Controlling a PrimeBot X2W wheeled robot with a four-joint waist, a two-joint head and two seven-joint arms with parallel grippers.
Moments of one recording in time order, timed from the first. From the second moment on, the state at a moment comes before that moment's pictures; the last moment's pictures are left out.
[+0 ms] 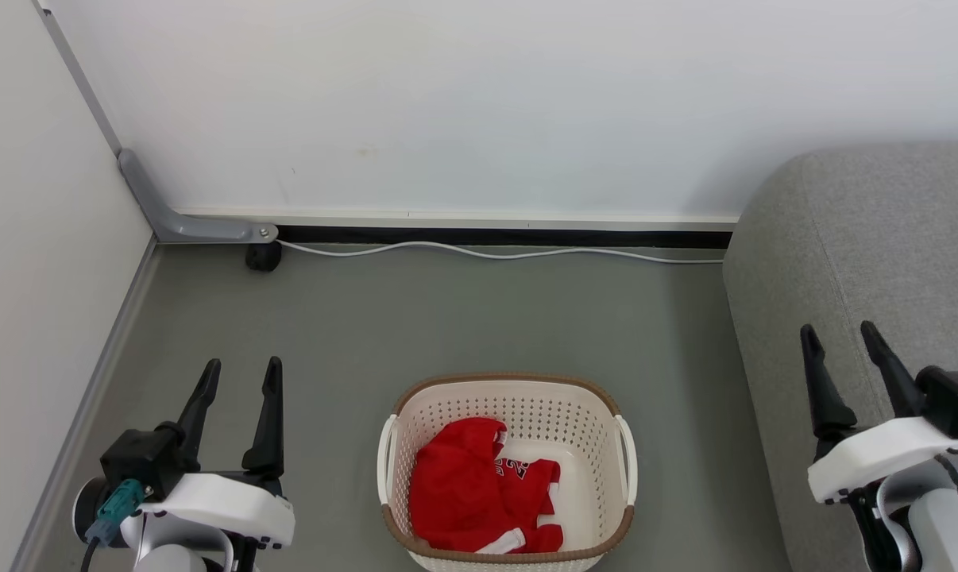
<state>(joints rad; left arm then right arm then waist) -0.14 0.05 0.01 0.35 -0.23 -0.13 -0.26 -0.27 -0.22 0.11 0.48 0.36 0.13 -0.26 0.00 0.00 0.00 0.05</state>
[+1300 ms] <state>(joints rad) -0.06 0.04 -0.08 0.36 -0.24 -0.10 -0.26 -0.22 -0.16 0.09 0.46 0.30 0.13 -0.26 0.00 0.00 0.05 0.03</state>
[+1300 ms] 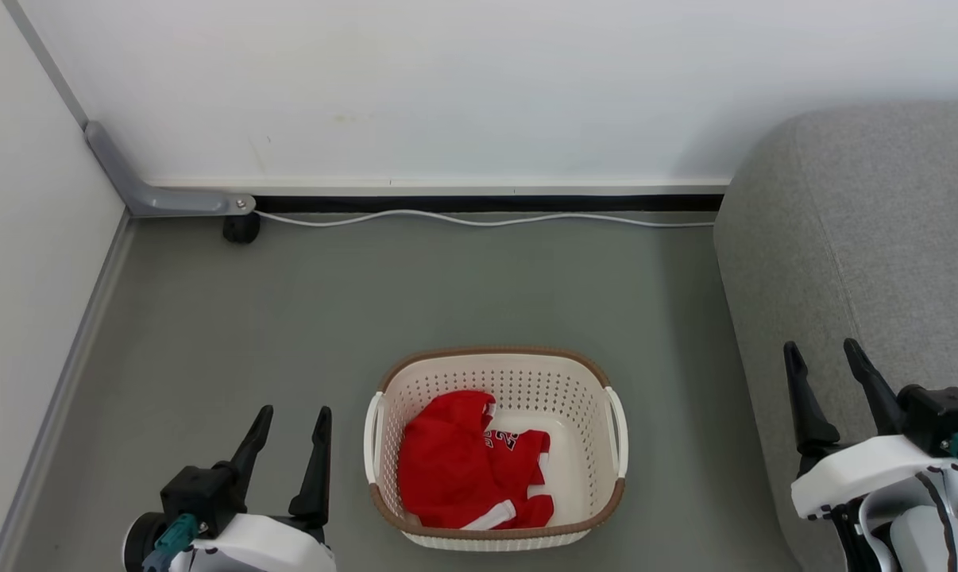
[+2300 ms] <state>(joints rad) -0.43 0.04 -0.35 0.57 -0.31 -0.07 -0.26 -0.54 -0.16 0.12 0.29 0.31 0.13 -0.26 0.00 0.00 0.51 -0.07</state>
